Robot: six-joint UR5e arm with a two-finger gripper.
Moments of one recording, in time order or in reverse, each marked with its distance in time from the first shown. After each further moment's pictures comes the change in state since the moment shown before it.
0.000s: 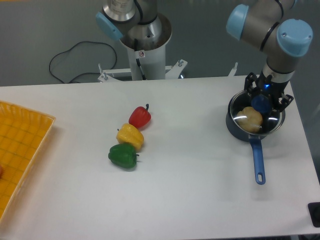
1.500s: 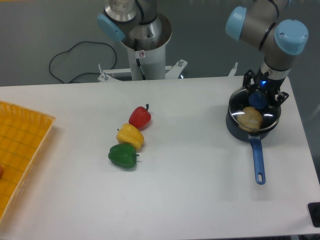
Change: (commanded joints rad) arm 0.034 0.015 -0.049 0.009 -0.008 0.043
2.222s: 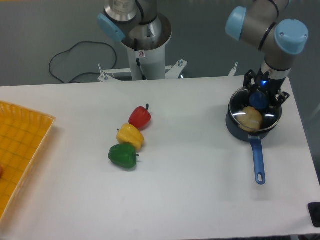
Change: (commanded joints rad) arm -0.002 -0.002 0.000 0.012 0.000 -0.003
